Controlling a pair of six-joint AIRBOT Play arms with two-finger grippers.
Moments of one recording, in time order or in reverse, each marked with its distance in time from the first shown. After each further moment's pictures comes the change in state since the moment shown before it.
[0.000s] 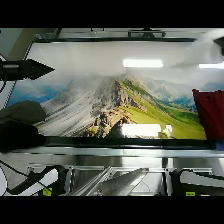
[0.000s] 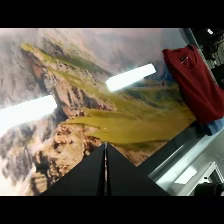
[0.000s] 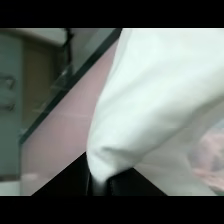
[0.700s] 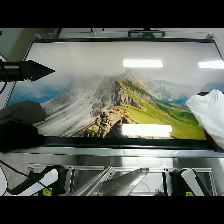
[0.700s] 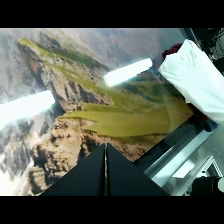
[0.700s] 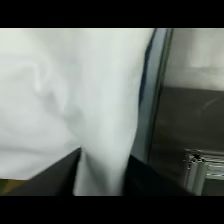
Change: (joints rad) left arm 0.000 0.000 0.000 0.000 -0.026 0.000; right arm -0.533 0.486 -0.898 -0.720 0.112 0.241
